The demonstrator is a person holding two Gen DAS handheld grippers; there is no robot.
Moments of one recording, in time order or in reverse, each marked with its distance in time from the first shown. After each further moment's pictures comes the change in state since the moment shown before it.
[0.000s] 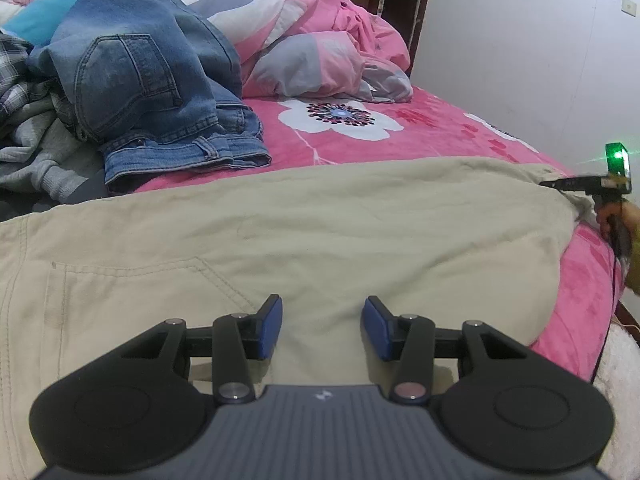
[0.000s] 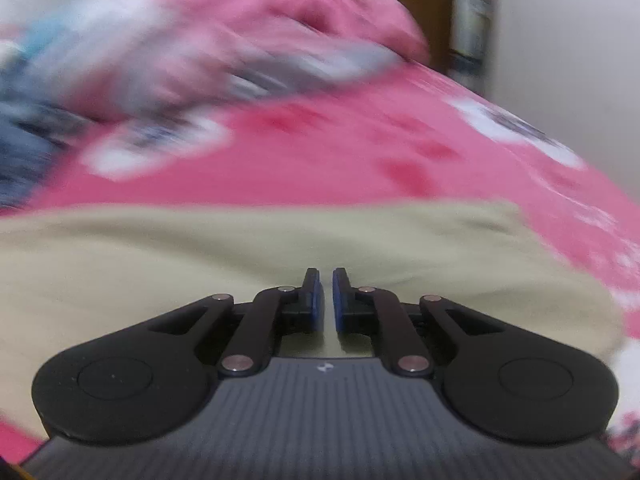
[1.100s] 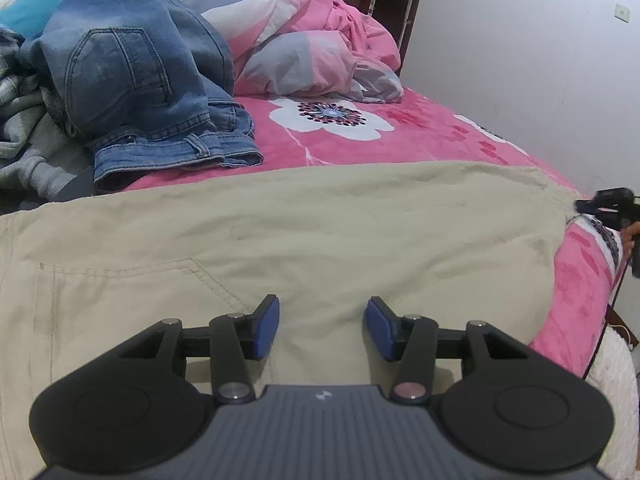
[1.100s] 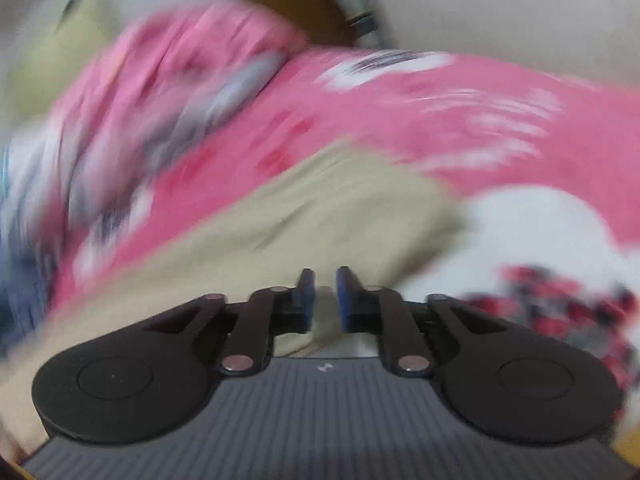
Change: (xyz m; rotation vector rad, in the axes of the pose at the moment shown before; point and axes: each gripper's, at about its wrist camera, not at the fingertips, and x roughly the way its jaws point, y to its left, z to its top) left arm 0.002 0.007 0.003 -0.011 0.001 -0.048; right arm -0.068 -0.110 -0.055 0.597 -0.094 -0.002
